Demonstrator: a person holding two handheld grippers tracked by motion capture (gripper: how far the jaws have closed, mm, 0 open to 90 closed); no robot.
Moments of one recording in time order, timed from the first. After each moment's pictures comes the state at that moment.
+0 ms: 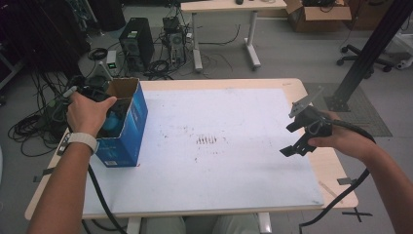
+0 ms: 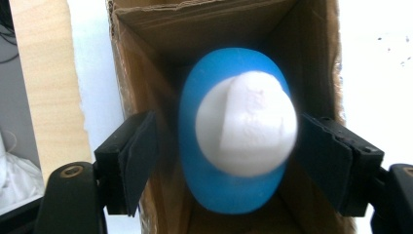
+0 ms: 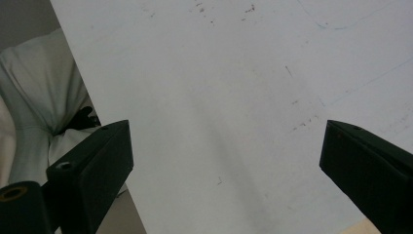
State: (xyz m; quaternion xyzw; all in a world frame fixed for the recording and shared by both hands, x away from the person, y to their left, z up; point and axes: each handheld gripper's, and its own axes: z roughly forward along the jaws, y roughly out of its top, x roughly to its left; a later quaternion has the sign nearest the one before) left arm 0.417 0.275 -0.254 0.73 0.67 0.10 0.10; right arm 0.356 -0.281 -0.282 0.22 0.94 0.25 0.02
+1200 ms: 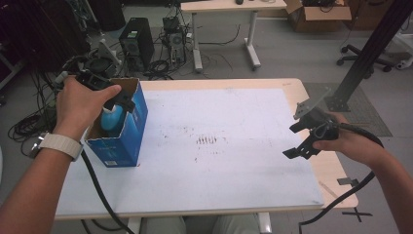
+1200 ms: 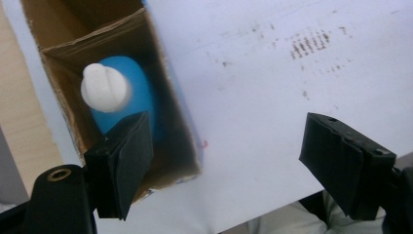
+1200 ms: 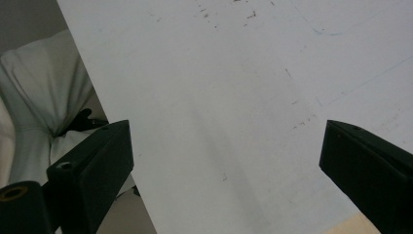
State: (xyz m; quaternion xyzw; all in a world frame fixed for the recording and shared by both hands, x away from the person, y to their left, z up) left arm 0.364 0.217 -0.167 0.80 0.57 0.07 0.15; right arm 0.341 -0.282 -0.269 0.22 0.94 0.25 0.03
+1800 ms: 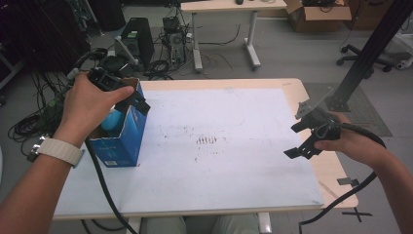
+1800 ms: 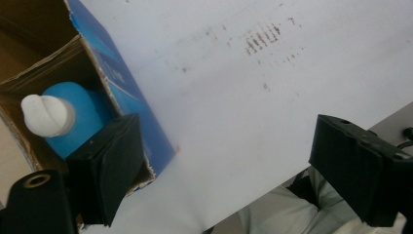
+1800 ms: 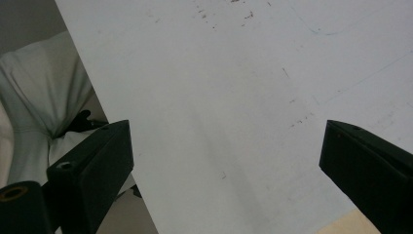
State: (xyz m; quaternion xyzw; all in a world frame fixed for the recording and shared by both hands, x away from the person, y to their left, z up) left arm 0.352 0.180 -0.154 0.84 0.51 0.06 0.16; right arm 0.339 -0.284 -0.266 0.23 0.94 0.25 0.03
